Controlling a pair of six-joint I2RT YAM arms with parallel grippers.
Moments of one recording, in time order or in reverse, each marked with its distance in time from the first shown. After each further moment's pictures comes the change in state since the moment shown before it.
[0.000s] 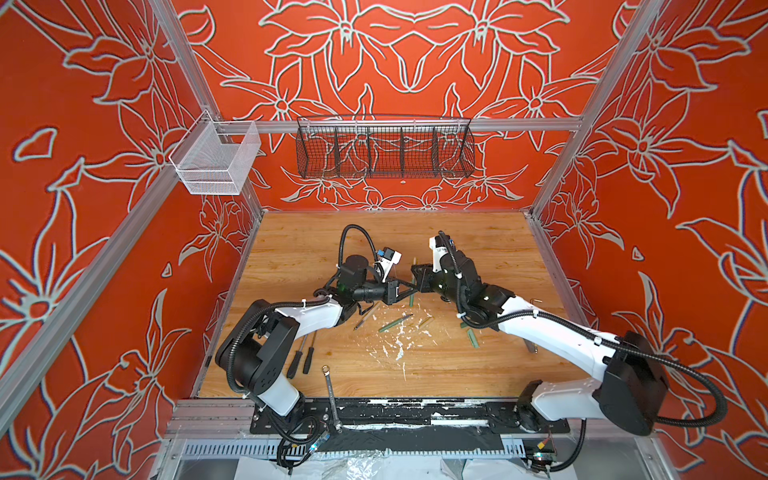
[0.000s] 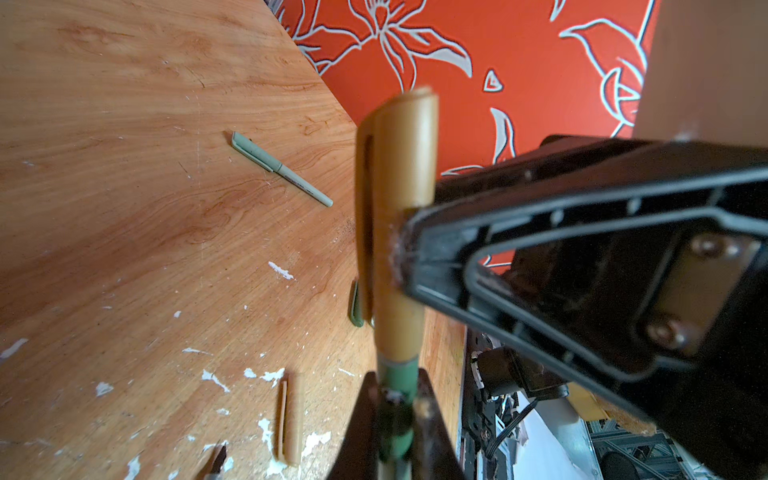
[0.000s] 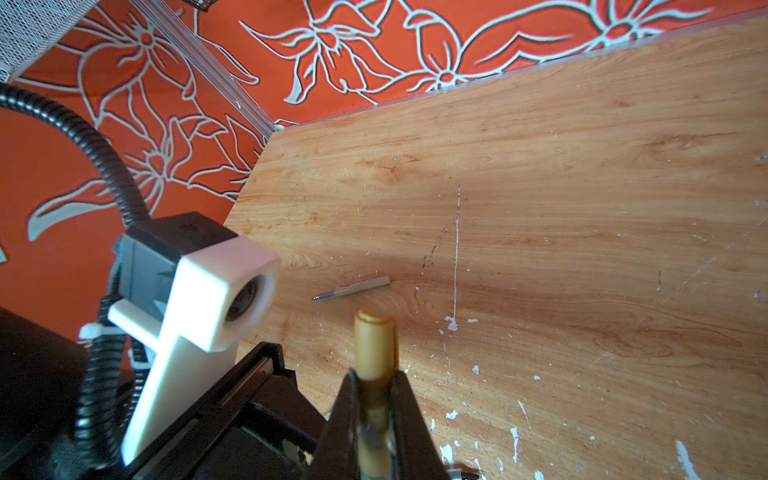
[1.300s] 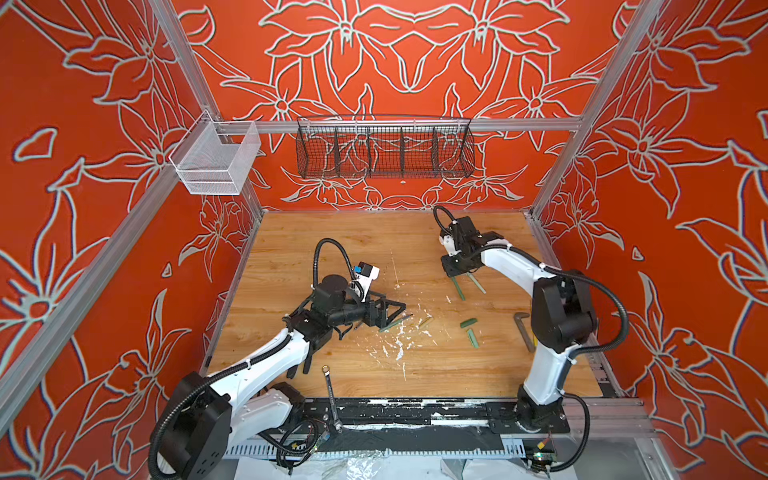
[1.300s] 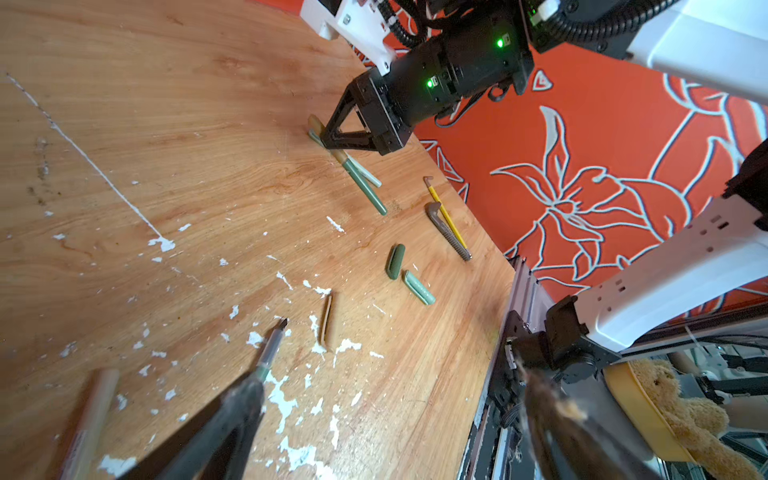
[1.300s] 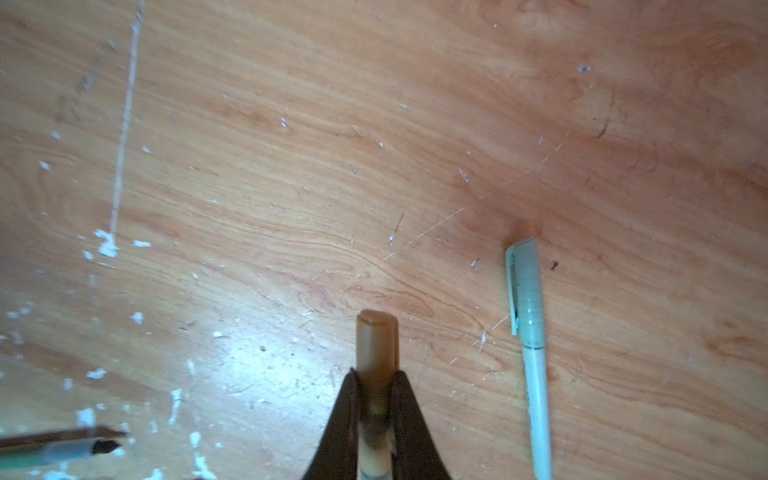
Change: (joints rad) left arm -0.027 -0.499 -0.203 -0.394 -0.248 0.104; right arm -0.425 0.552 0.512 -0.692 -0.099 -0.665
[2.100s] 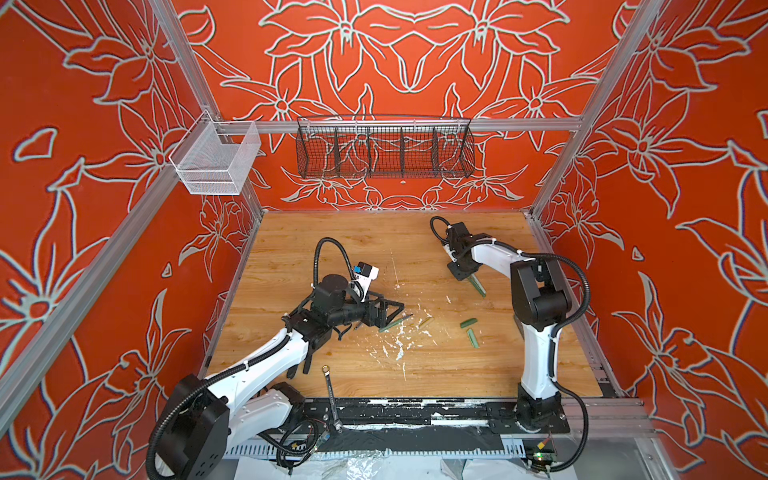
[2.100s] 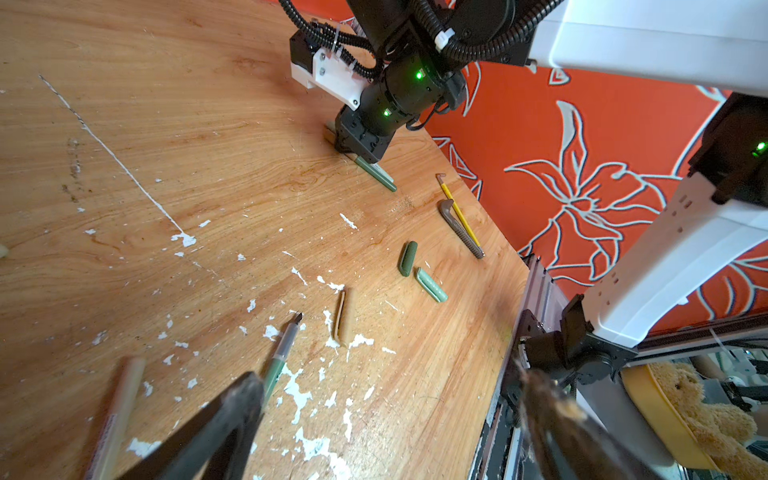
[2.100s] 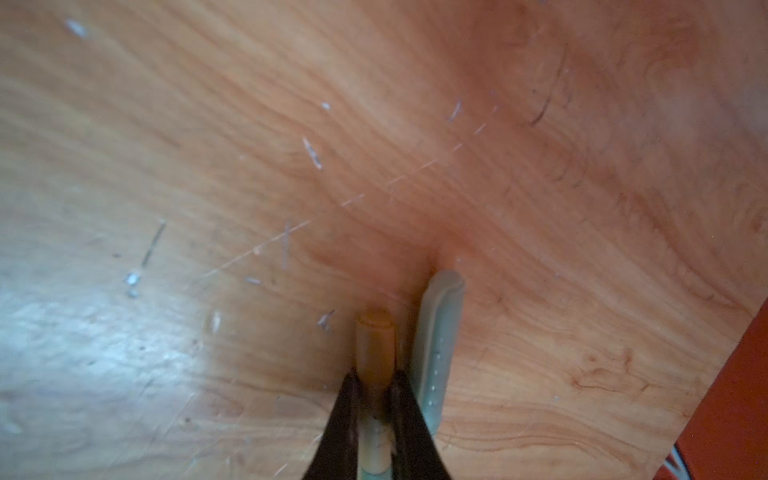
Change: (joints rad) left arm 0.000 -0.002 0.016 -0.040 -0.028 0.027; right arm -0.052 0.207 0.076 0.026 0.297 -0.216
